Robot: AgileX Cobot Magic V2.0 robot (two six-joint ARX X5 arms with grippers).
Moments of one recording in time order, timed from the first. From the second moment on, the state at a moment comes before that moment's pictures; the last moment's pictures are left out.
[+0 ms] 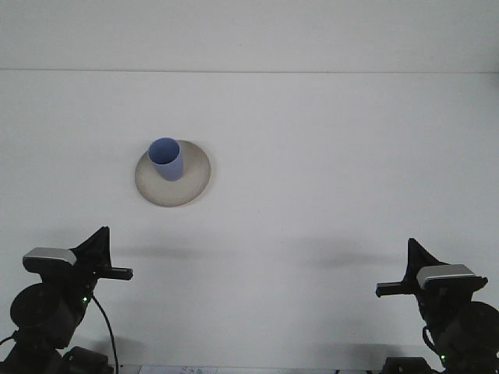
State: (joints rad) left arm -0.25 0.35 0.61 -0.33 -0.13 -0.16; right arm 0.00 0.30 0.67 -0.57 -0.10 0.02
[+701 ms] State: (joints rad) left arm -0.25 0.35 0.61 -0.32 -0.13 -0.16; right arm 0.00 0.30 0.67 -0.52 -0.10 0.02
